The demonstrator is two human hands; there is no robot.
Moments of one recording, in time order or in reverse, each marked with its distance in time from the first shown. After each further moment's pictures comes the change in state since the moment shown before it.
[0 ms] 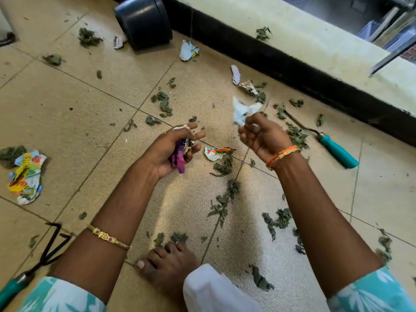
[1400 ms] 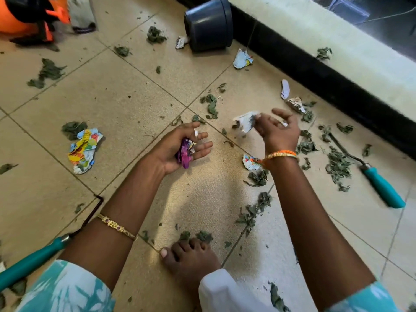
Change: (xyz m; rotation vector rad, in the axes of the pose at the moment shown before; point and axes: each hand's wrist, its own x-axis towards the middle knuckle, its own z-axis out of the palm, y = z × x) left_hand -0.023 0.018 -0.066 -0.161 0.093 0.079; right_hand 0.023 0.028 0.082 -0.074 0.192 -0.400
